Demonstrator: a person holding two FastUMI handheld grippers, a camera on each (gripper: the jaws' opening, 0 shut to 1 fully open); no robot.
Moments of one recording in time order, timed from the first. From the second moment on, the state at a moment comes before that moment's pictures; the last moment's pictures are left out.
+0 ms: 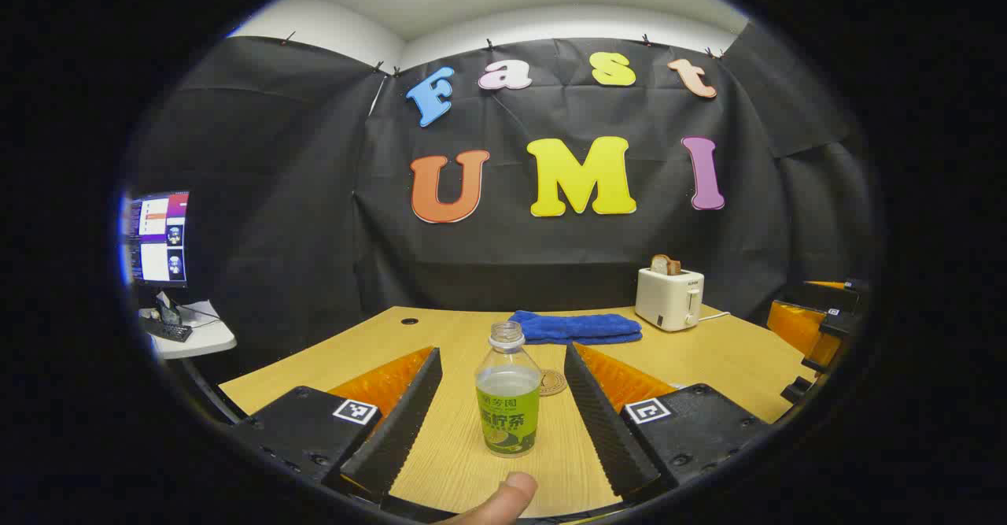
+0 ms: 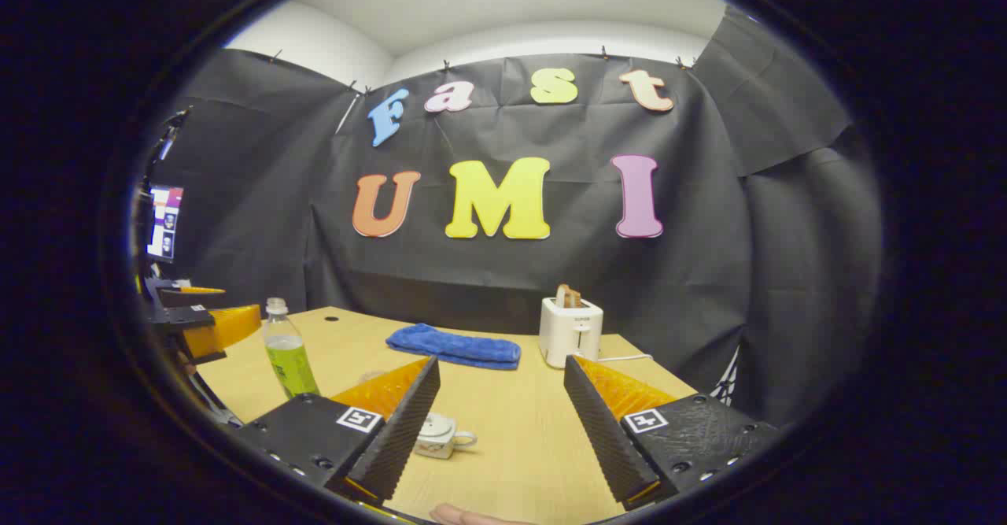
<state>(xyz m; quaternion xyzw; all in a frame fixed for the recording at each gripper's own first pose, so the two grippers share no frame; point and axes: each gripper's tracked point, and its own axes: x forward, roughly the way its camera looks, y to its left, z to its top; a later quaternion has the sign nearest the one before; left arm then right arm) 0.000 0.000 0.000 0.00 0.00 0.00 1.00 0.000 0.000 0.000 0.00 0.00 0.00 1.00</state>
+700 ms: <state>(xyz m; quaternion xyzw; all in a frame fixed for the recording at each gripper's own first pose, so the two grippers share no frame) -0.004 0.044 0.022 -0.01 -0.02 0.02 1.00 -0.014 -0.003 0.007 0.01 0.00 0.01 1.00</state>
